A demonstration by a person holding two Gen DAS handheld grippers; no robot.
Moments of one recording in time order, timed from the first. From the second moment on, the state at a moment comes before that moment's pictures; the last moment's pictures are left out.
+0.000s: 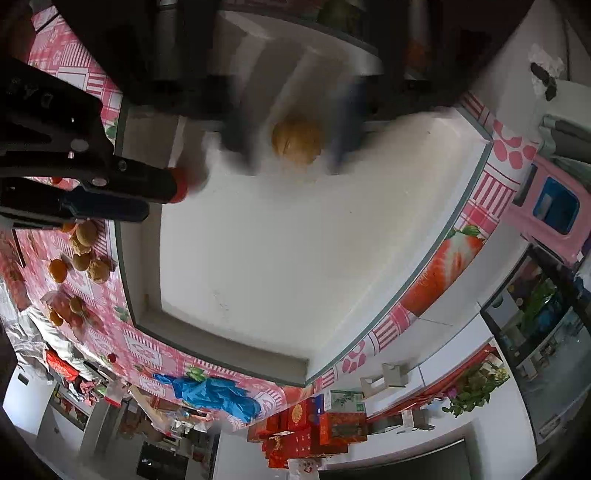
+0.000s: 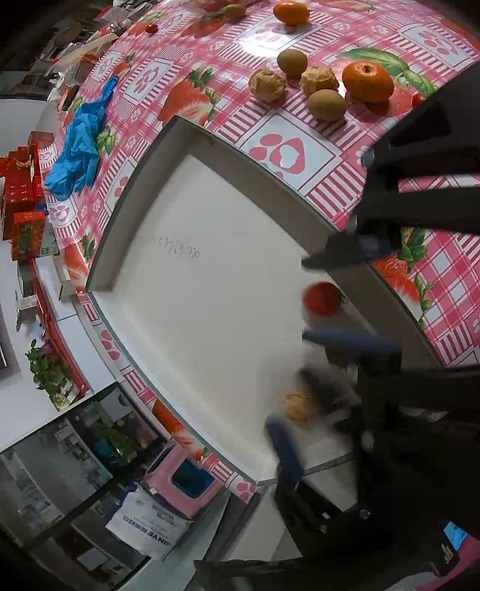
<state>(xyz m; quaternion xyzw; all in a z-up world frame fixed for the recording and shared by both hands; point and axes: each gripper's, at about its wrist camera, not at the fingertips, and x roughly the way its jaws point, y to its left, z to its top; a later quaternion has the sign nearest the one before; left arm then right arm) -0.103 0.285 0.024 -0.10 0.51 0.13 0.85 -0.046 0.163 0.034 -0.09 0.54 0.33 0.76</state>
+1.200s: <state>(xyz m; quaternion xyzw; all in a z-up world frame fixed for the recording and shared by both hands) -0.107 0.203 0.070 -0.04 0.47 0.11 0.88 -0.060 -0.020 0.064 -0.01 0.50 0.22 0.84</state>
